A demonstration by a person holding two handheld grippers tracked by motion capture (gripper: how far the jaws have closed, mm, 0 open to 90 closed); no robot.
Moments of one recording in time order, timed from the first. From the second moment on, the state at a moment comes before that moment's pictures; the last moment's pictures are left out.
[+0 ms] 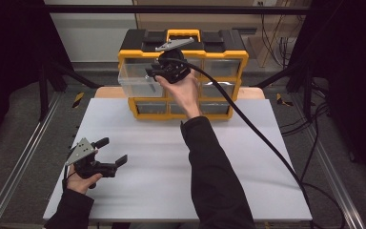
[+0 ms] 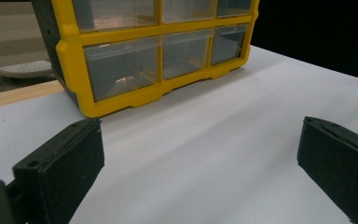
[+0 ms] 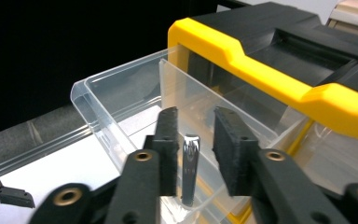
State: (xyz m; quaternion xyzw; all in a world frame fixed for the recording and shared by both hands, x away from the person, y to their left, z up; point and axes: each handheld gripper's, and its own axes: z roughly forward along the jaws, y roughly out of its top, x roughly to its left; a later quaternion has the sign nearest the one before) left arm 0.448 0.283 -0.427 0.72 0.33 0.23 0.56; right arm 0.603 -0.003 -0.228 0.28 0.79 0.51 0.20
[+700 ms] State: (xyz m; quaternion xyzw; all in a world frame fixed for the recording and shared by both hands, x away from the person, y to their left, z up) left arm 0.448 0.282 -0.427 0.73 0.33 0.23 0.56; right arm 0.567 -0.031 -0.217 0.26 0.75 0.57 0.22
